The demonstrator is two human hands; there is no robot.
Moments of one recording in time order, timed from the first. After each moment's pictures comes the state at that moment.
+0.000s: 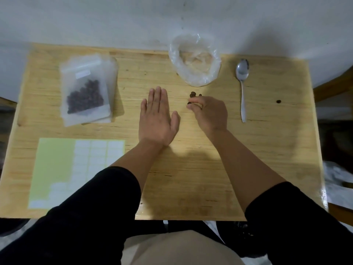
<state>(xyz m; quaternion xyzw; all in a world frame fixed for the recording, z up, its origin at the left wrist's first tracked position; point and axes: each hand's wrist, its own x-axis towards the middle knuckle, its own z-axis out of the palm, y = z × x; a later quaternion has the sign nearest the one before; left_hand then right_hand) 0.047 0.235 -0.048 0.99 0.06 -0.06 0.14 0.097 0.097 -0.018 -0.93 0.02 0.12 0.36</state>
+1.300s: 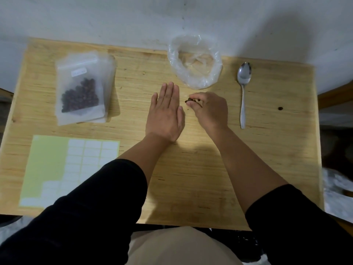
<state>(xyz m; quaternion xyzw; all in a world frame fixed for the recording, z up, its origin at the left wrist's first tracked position) 0.070 0.214 -0.051 0.99 0.02 -0.05 0.16 0.120 0.089 -0.025 -0.94 -0.04 0.11 0.33</state>
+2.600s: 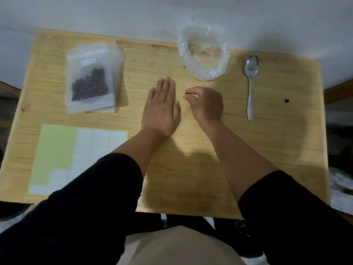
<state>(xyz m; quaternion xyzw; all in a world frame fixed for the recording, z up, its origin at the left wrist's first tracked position) 0.054 0.243 -0.052 0.99 0.01 -0.05 0.15 0.103 0.121 -0.026 -0.94 -0.01 0.09 0.34</state>
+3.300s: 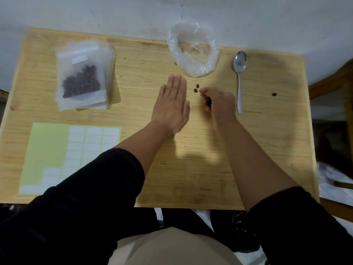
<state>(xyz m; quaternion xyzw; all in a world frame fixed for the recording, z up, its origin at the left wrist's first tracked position) 0.059 0.208 -0.044 0.98 -0.05 -0.08 0.15 0.089 0.074 -0.005 -0.68 0.20 0.14 0.69</state>
